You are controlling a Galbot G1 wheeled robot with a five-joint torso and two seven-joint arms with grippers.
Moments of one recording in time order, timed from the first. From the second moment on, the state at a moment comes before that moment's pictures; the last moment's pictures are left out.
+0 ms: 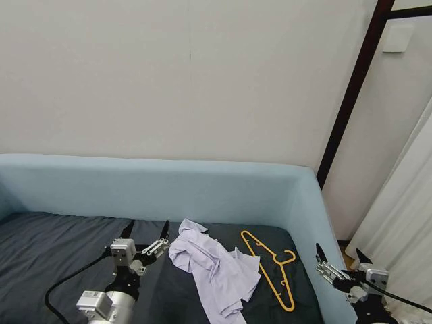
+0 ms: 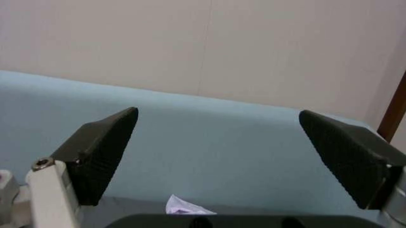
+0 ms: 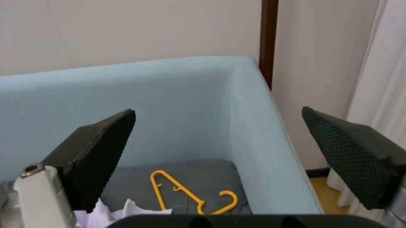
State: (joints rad) left arm 1.55 -1.40 -0.52 -2.28 -0.28 0.08 -0.05; right arm -1.75 1.25 0.62 2.39 0.40 -0.16 0.28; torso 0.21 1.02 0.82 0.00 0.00
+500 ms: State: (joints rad) left arm 1.55 -1.38 -0.52 -2.27 -0.25 0.07 -0.05; right arm -1.74 1.26 0.62 2.37 0.38 -0.13 0.28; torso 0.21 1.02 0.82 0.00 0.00
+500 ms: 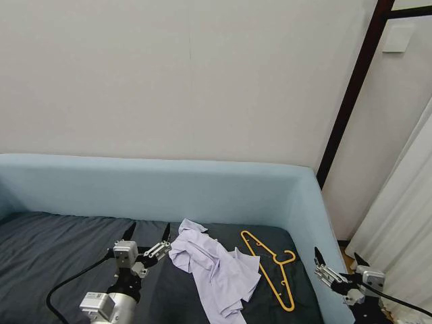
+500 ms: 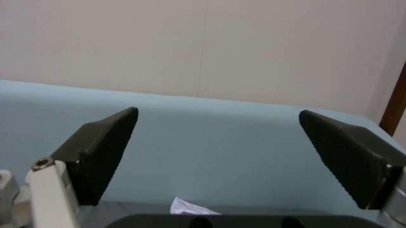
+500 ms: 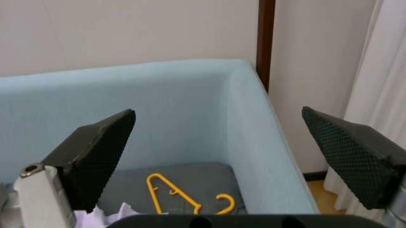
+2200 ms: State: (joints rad) left arm 1.72 -1.43 -0.85 -2.20 -0.27 -0.06 -0.07; right arm -0.73 1.32 0.04 1.03 0.58 -0.20 -0.22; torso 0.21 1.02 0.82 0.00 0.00
